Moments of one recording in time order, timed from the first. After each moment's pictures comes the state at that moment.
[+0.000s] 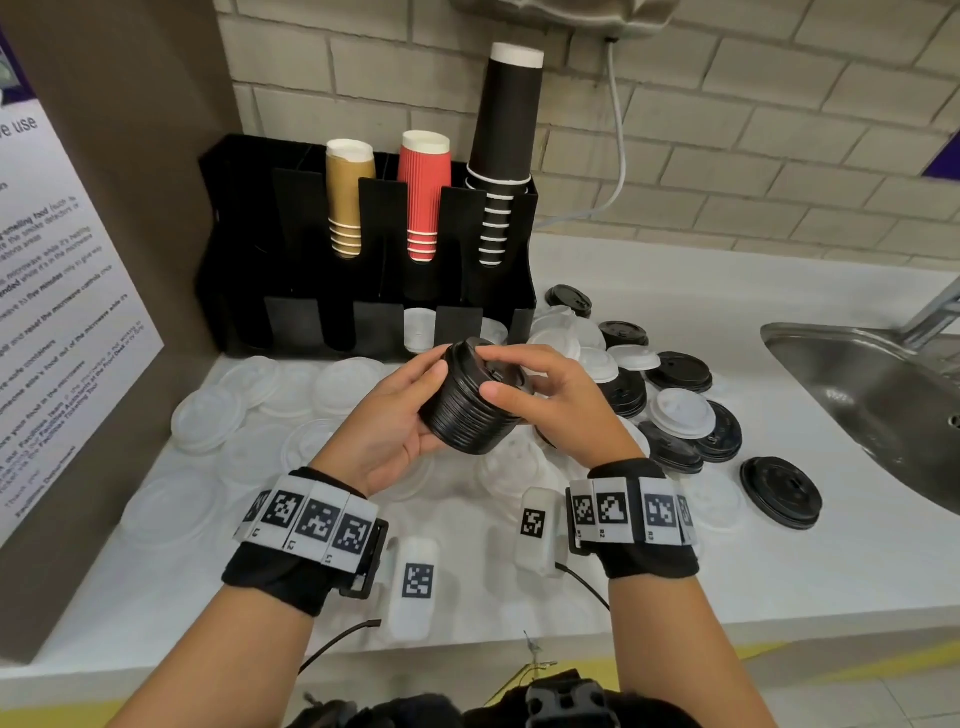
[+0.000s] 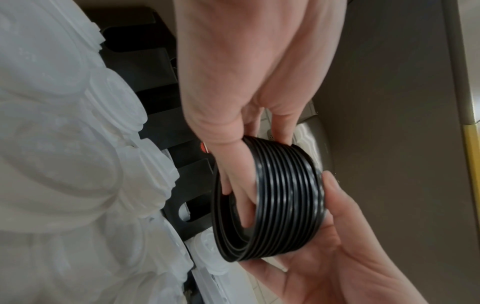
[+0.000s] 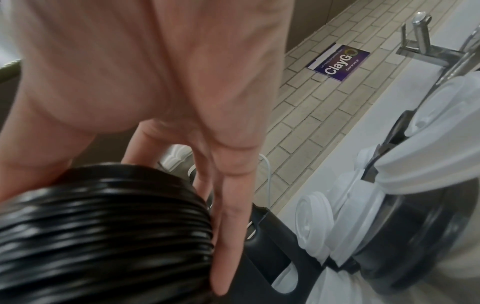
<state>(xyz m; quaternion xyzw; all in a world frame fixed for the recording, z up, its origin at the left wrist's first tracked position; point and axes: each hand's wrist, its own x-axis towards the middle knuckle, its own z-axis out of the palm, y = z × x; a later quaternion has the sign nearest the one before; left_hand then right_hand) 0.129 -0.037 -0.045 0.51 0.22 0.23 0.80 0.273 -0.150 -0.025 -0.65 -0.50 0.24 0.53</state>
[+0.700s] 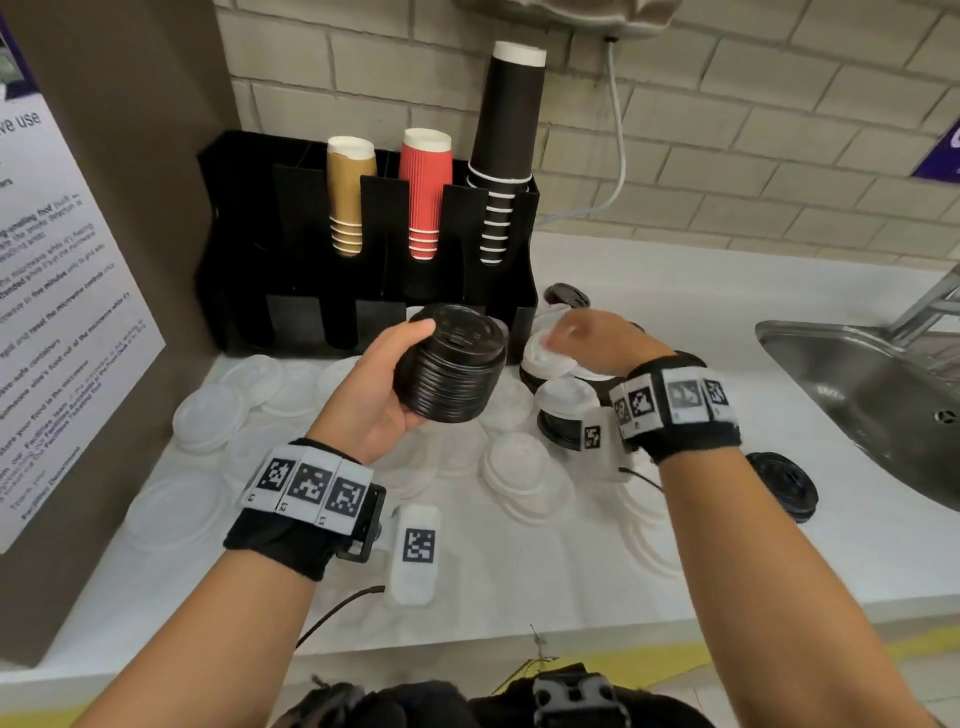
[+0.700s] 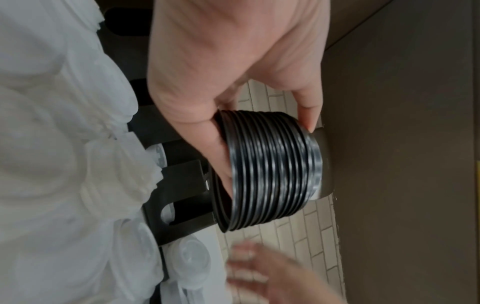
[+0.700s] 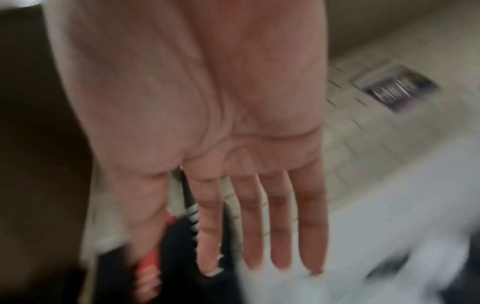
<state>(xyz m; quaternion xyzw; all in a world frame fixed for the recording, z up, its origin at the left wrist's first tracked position) 0.127 -0.015 -0.032 0.42 0.26 0.27 0.83 0.334 -0.123 0.022 -0.86 -0.45 0.17 0.15</state>
